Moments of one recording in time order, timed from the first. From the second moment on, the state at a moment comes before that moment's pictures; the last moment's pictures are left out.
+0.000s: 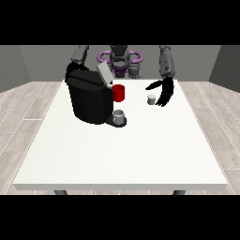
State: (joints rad) left arm -0.47 0.32 0.06 -0.82 -0.36 -0.05 -0.10; right arm -0.20 -0.05 -0.06 -1.38 0.01 -0.14 -0.06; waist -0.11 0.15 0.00
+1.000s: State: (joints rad) left arm -0.55 0.34 0.03 -0.63 -0.58 0.18 -0.24; right arm -0.22 -0.03 -0.04 -1.40 -0.01 -0.15 -0.03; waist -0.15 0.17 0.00
